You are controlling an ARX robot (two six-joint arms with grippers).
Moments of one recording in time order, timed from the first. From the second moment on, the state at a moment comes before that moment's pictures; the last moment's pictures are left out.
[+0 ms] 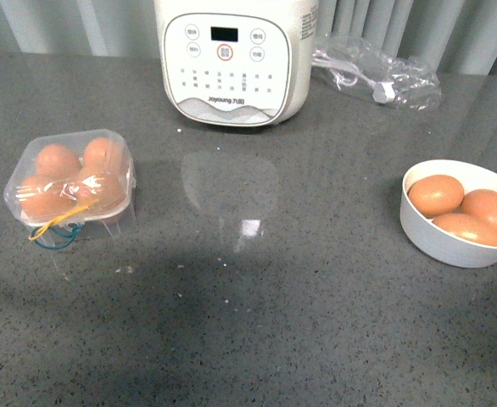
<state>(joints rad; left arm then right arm) 0.00 0.68 0.03 0.66 0.00 -0.01 0.00 0.00 0.00 0.00 0.00 -0.01</state>
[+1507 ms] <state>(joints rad) 0.00 0.00 0.03 0.00 0.00 -0.01 0.00 0.00 0.00 0.00 0.00 -0.01</state>
